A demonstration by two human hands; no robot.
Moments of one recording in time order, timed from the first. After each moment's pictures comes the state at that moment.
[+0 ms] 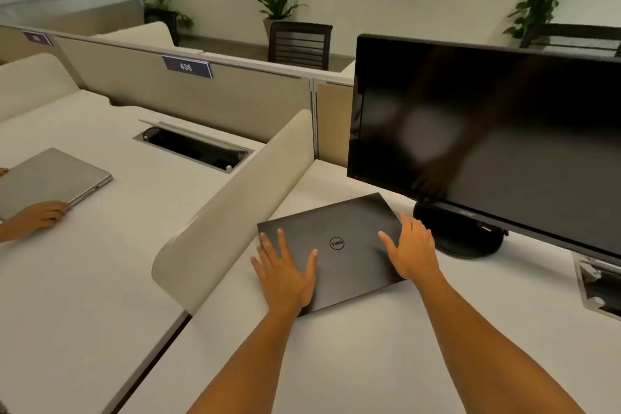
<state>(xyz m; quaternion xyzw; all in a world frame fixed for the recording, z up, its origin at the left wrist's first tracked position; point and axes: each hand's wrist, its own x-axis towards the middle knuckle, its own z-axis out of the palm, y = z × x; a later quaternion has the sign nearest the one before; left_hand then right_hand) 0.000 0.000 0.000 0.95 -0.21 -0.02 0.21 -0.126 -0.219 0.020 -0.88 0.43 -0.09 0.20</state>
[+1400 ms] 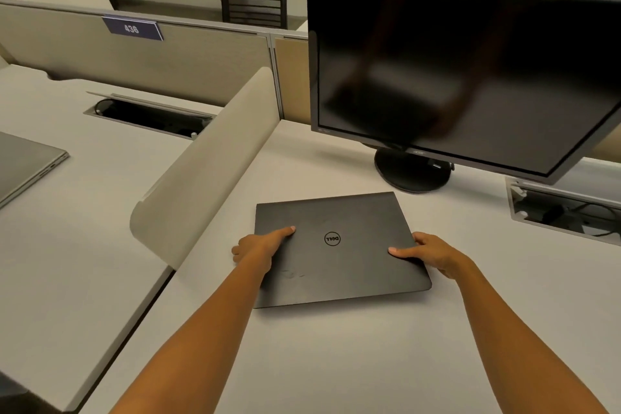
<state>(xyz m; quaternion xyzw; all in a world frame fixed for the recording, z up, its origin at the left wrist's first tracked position) -0.018 0.025 0.022 0.88 0.10 -0.33 0.33 -0.292 -0.204 0.005 -0.67 0.46 0.05 0.58</state>
